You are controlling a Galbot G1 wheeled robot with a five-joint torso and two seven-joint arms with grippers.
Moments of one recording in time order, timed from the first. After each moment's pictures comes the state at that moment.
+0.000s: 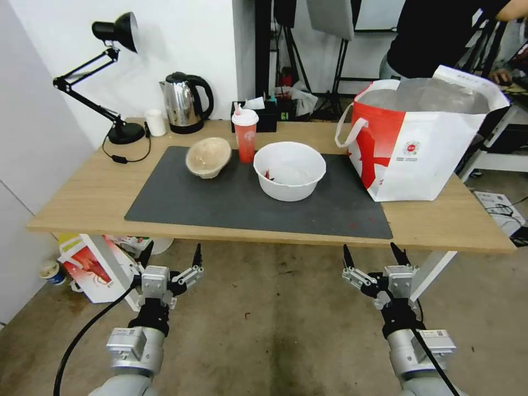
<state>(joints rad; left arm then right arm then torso) 1.75 -1.53 -0.54 -2.28 -0.05 0.00 0.08 -1.79 1.48 0.55 2.30 0.00 -0.01 0.00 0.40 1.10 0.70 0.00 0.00</state>
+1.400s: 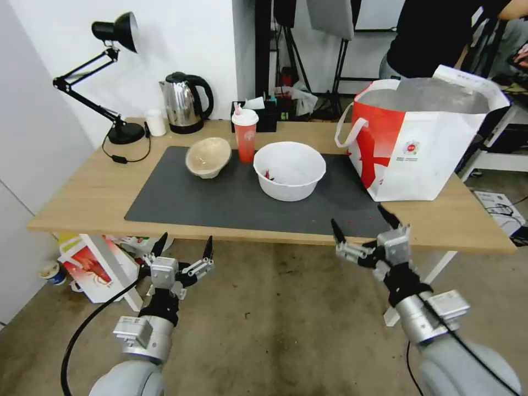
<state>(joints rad) 1.73 -1.53 -0.55 -2.27 -0.06 0.01 0.10 -1.55 1.06 0.57 2.43 0.33 -0.15 0.02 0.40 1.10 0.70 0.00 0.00</state>
